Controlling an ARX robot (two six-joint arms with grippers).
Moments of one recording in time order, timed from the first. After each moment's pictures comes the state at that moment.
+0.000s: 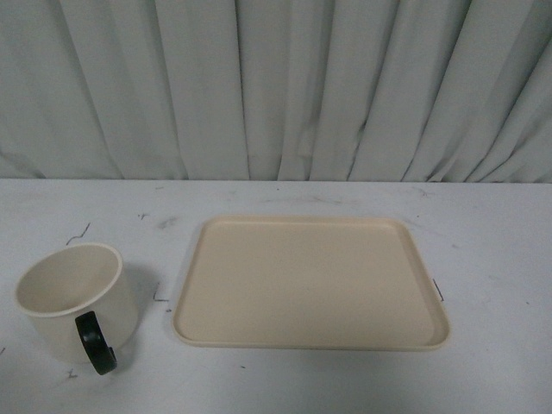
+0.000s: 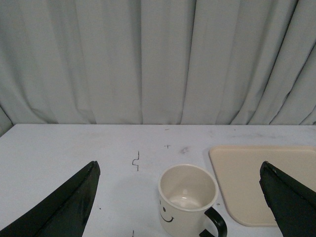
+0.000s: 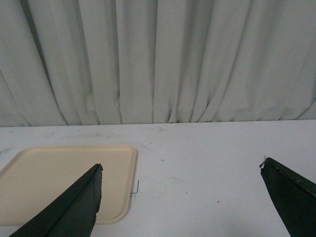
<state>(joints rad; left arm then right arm) 0.00 0.01 0.01 0.00 0.00 -0.01 0.00 0.00 0.01 0.00 0.00 -0.01</state>
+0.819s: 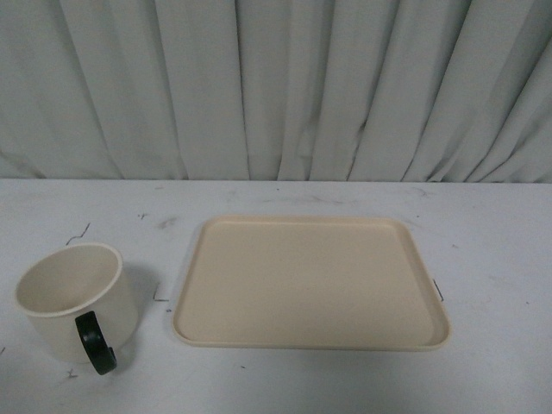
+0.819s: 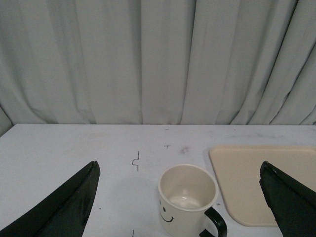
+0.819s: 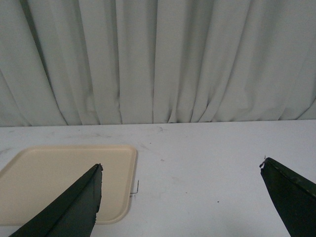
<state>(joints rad) 0.00 0.01 0.01 0.00 0.00 -0.01 0.00 0.00 0.01 0.00 0.00 -0.01</state>
